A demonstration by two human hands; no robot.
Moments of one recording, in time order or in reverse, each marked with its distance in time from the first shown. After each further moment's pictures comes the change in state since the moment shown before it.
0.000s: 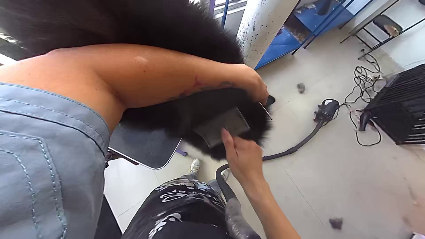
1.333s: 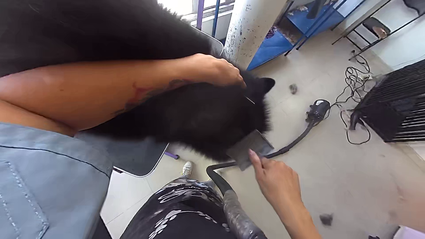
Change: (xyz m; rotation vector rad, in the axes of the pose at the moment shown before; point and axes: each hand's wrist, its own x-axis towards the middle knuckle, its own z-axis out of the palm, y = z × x) left_hand 0.023 -0.105 0.052 0.124 0.509 0.046; right_hand 0.004 0.079 -0.093 -0.355 -0.257 0.208
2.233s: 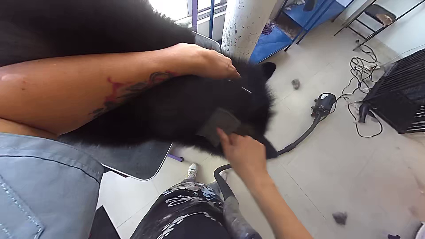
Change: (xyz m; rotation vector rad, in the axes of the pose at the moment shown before) left_hand 0.014 0.060 -0.102 -0.096 -0.425 -0.271; right_hand 0.032 -0.052 0.016 0.116 0.194 -0.139
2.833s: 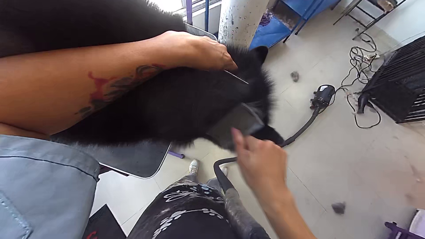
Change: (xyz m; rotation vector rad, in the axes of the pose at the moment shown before) left_hand -0.005 -0.004 0.000 0.055 0.048 0.014; right_hand -0.019 0.009 -0.022 -0.013 0.143 0.050
